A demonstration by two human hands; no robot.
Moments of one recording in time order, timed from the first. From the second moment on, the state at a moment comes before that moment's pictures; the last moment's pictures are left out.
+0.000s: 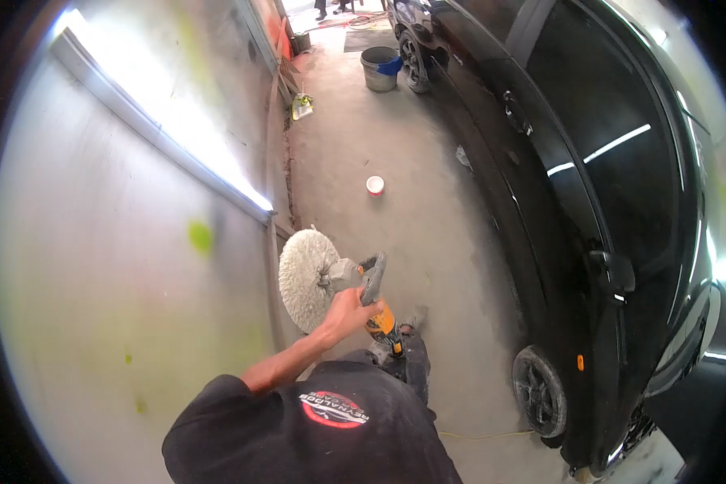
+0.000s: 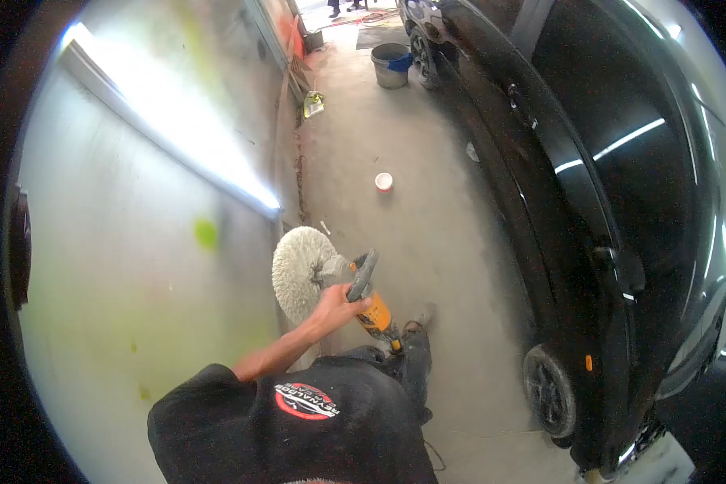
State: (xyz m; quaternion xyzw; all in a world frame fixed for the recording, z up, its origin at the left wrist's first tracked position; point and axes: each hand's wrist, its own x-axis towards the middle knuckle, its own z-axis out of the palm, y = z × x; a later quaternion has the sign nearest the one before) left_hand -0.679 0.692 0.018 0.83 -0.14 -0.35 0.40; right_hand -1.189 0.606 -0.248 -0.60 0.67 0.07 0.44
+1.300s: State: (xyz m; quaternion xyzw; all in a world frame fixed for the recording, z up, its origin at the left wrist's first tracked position) left_hand 0.070 0.399 0.152 0.74 -0.16 -0.38 0.53; right_hand -0.190 0.211 -0.113 -0.55 0.21 0.17 0.79
